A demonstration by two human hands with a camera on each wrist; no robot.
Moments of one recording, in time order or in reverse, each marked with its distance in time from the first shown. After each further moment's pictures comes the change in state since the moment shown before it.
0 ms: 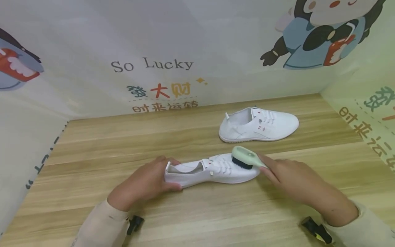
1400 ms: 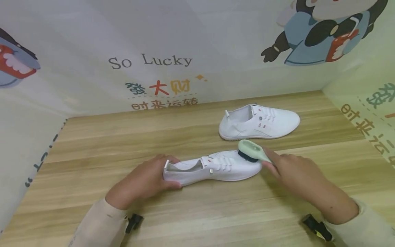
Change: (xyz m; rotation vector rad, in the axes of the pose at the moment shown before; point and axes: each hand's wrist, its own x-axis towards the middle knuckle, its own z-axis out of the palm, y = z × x) left_hand 0.000 -0.002 0.001 -0.025 -0.005 0.021; right_hand 0.001 0.002 0.001 -0.068 0.052 0.074
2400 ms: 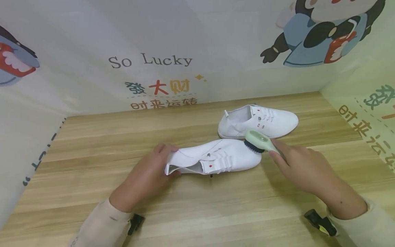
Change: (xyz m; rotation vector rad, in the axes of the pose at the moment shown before) left_hand 0.006 0.010 0.005 0.066 0.279 0.117; right_hand 0.001 0.011 -0.019 0.027 0.008 0.069
